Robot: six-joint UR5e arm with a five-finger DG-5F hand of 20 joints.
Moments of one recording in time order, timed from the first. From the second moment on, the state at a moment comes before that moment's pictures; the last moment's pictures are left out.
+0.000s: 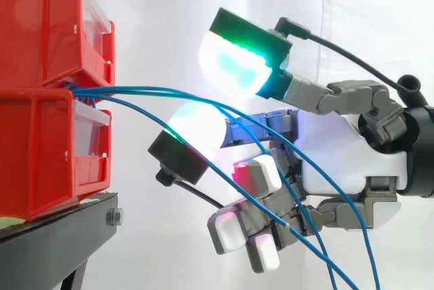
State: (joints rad) arm 0.17 -2.30 -1.19 -2.77 -1.34 -0.06
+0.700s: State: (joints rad) arm 0.17 -2.30 -1.19 -2.77 -1.35 -0.07
